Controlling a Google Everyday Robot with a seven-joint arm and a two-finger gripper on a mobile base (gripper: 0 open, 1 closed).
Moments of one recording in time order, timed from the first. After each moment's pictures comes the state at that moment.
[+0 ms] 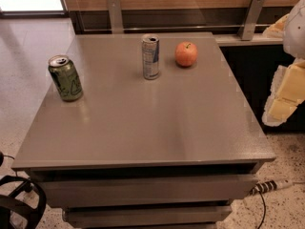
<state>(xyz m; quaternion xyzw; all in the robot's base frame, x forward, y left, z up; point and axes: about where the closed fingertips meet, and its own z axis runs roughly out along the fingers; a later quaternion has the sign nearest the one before) 0.438 -0.213 0.988 -0.60 0.78 -0.05 0.18</state>
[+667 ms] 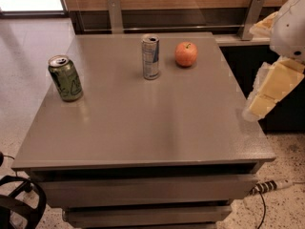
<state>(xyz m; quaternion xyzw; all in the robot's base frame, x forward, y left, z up) 0.451 -0.182 0.986 -0.60 0.77 -0.01 0.23</state>
